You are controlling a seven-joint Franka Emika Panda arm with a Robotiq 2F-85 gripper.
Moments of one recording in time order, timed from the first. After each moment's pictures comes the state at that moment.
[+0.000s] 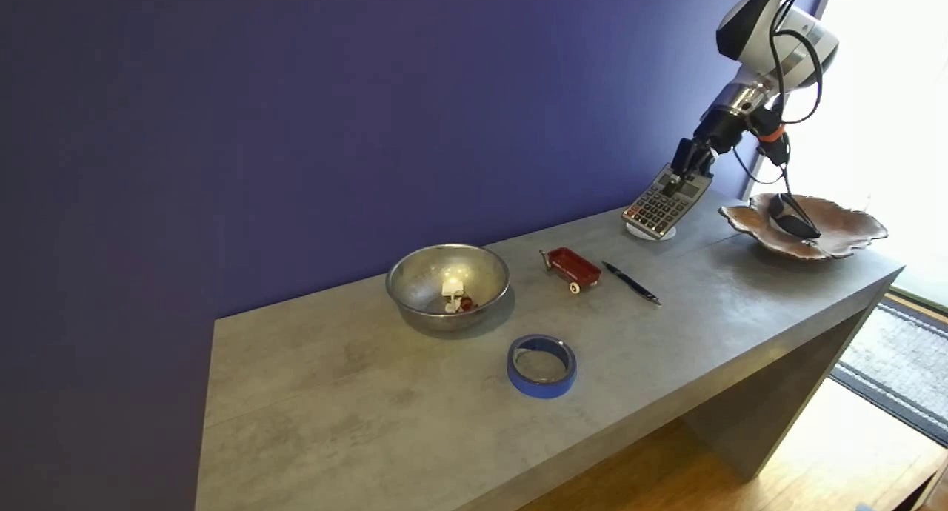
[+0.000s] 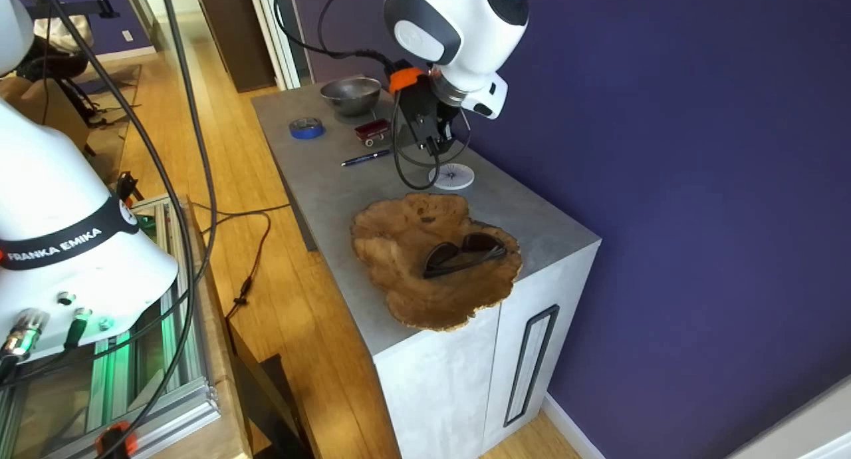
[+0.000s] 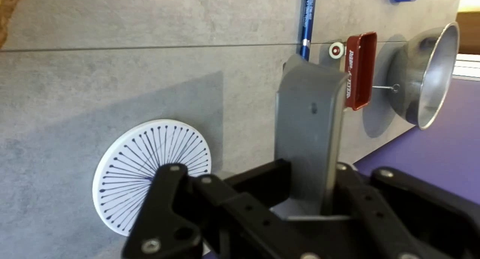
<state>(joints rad) -0.26 0.48 0.12 -2.07 0.89 2.24 -0.79</state>
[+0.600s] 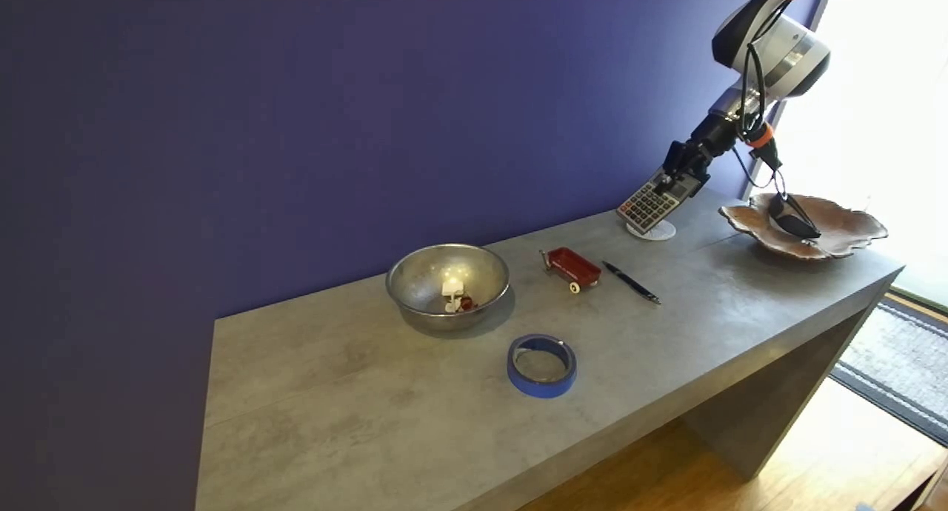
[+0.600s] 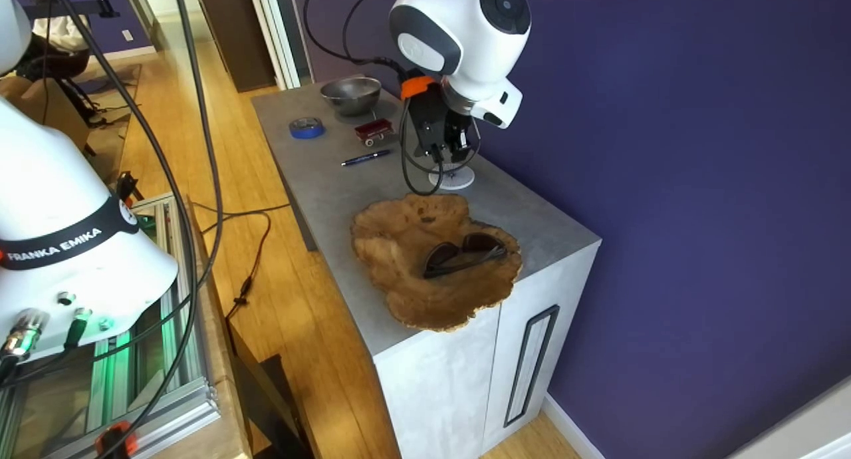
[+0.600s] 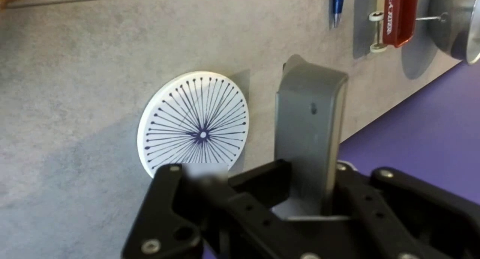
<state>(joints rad) -0.23 0.53 0.08 -2.05 1.00 2.37 -0.76</state>
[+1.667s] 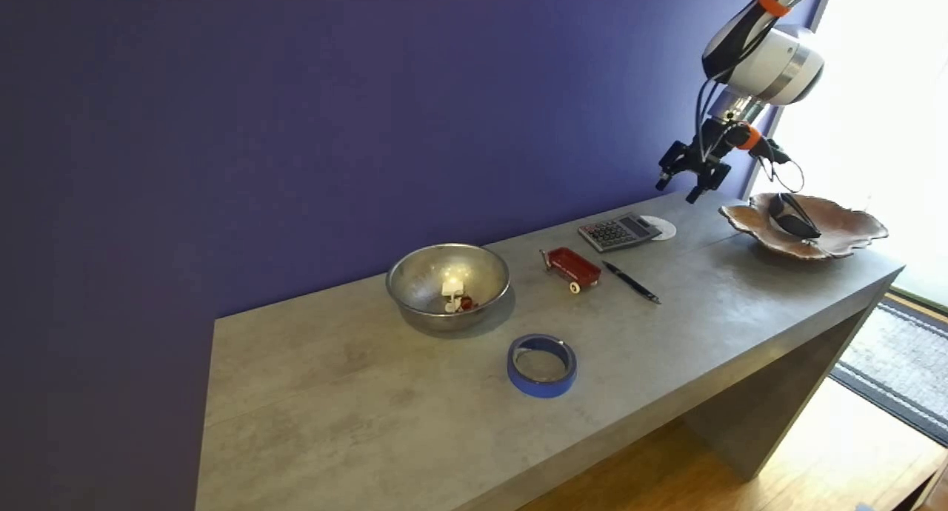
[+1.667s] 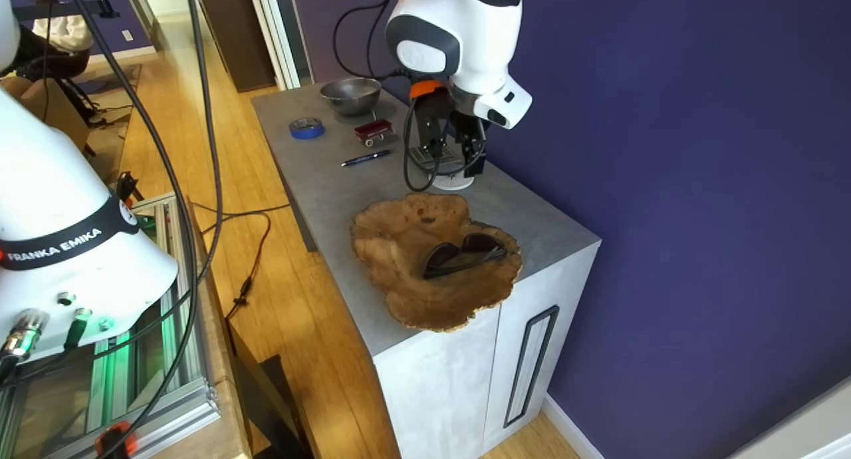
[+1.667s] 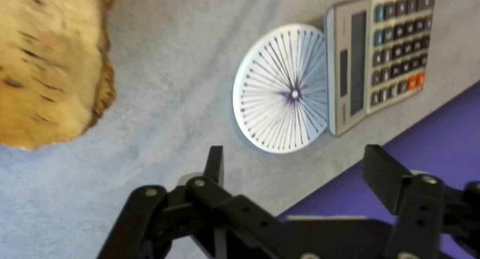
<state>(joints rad) -0.11 0.54 -0.01 -2.06 0.83 2.60 -0.42</state>
